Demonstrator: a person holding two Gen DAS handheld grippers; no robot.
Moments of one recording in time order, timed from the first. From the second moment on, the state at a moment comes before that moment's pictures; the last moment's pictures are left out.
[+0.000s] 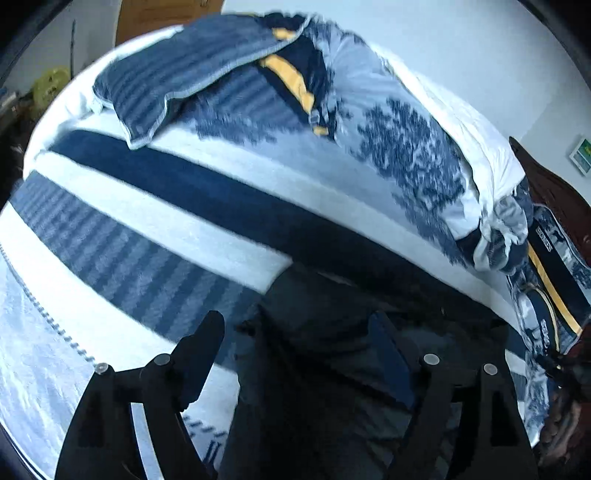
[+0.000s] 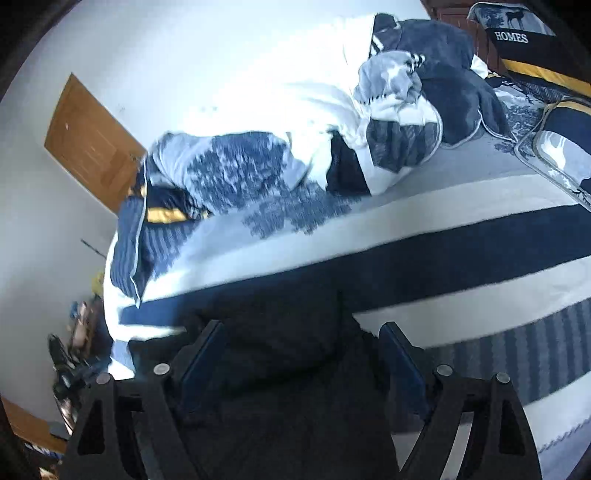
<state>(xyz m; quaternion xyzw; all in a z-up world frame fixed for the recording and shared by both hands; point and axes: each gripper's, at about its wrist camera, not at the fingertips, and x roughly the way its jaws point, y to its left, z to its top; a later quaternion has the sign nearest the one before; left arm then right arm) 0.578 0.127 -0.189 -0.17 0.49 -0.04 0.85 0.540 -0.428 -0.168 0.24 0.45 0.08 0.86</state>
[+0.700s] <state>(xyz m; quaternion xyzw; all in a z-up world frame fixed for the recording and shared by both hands) 0.613 0.067 -0.247 -0.04 0.51 0.00 0.86 0.515 -0.424 -0.233 0.14 0.50 -0.02 0.85</state>
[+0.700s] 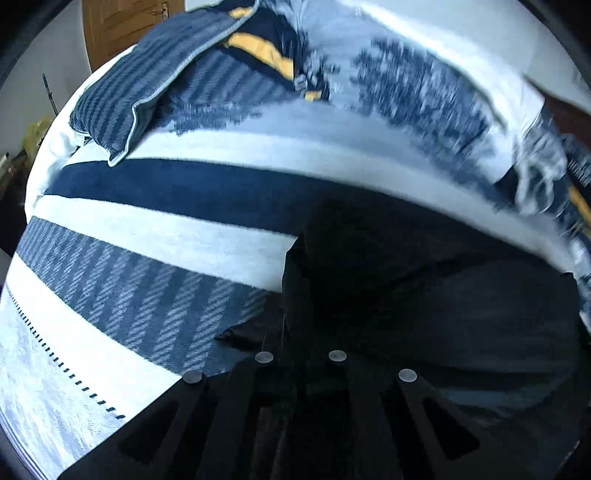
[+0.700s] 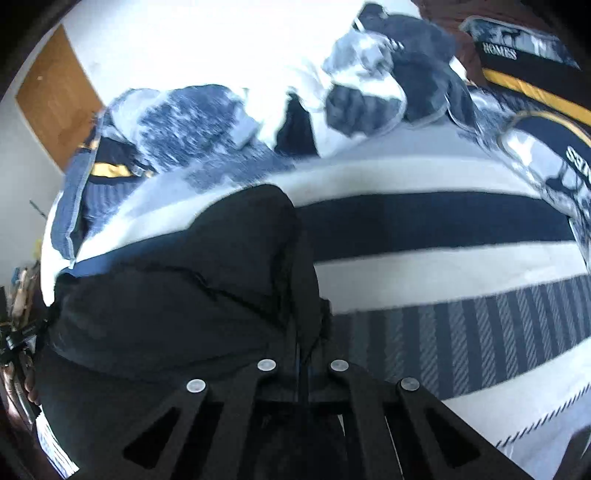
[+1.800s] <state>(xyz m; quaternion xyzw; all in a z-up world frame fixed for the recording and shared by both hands) 0.304 0.108 -0.255 -0.36 0.50 0.02 0.79 0.248 -0.378 -0.253 0.47 0.42 0.05 0.77</state>
